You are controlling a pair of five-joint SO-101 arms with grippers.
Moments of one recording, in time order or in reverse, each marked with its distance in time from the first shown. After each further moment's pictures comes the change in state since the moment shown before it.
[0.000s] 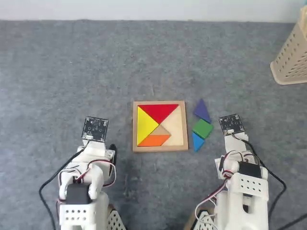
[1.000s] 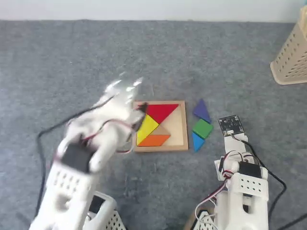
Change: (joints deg) left arm 21.7 49.0 -51.9 -8.9 -0.6; right arm 0.0 0.0 0.0 2.7 0.0
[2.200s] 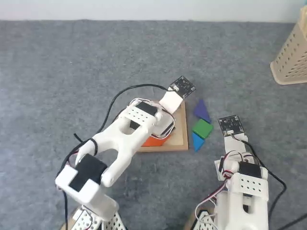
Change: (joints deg) left arm 9.1 62.4 -14.4 -15.8 -5.5; right arm 0.0 0.0 0.0 0.0 0.0
